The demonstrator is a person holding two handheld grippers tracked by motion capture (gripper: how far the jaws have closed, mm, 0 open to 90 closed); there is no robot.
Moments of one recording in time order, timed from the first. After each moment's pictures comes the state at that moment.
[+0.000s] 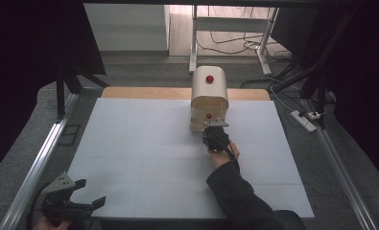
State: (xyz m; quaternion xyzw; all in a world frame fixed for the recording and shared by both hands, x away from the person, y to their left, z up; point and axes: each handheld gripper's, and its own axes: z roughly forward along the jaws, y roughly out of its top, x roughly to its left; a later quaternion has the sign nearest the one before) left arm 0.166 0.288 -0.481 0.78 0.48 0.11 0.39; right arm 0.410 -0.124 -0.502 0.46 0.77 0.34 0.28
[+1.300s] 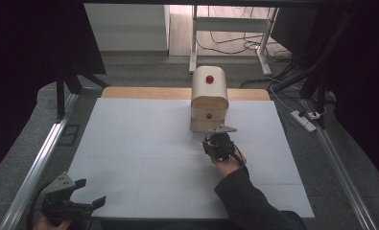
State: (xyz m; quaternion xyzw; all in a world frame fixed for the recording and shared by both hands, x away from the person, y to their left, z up) left arm 0.166 0.288 -0.480 0.78 0.48 0.11 0.39; right arm 0.376 -0.141 -0.485 0.44 0.80 0.35 0.20
